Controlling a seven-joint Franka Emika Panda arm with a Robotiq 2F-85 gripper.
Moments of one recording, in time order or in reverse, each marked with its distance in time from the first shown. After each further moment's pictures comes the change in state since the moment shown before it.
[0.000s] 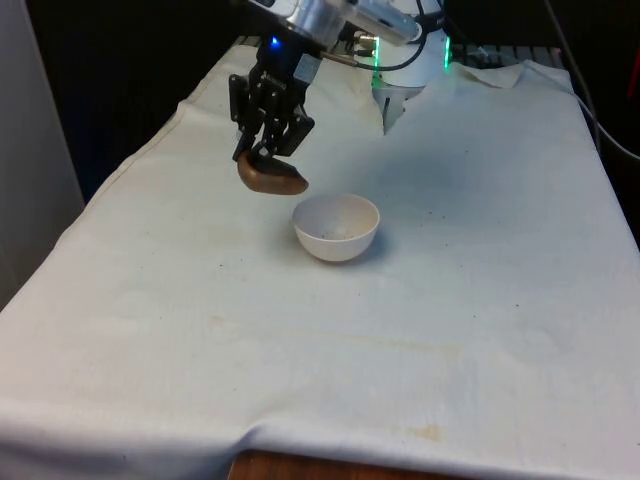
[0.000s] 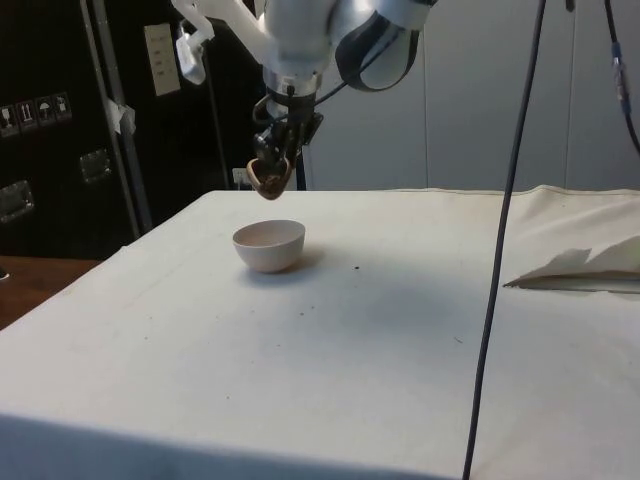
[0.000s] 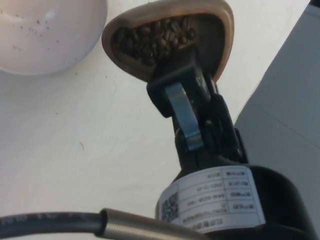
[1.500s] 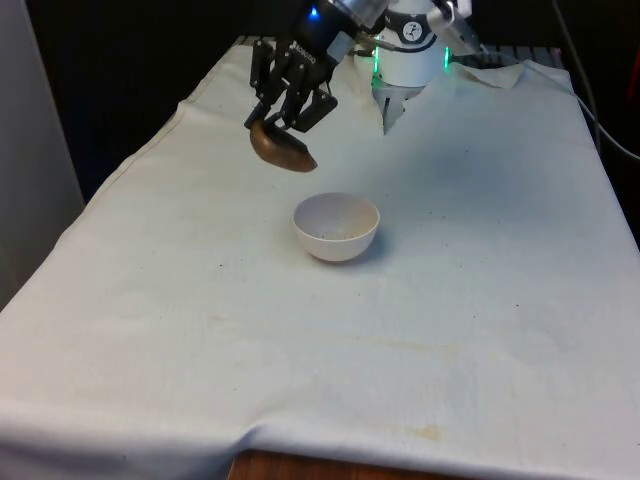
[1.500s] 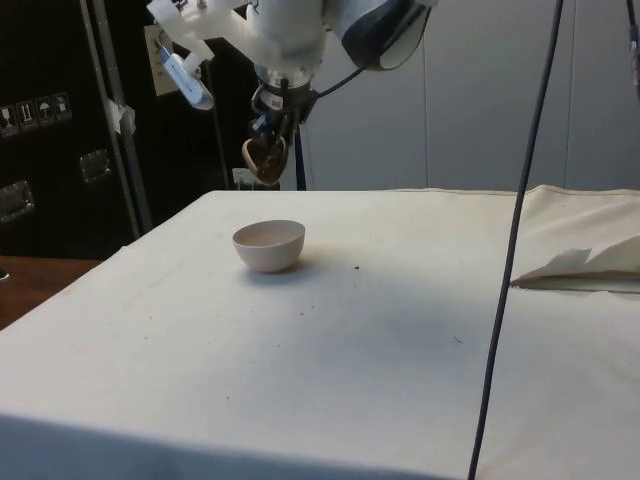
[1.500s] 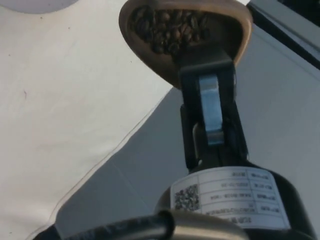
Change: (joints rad) arm 0.014 -0.104 0.093 -0.019 -0.356 -0.218 0.305
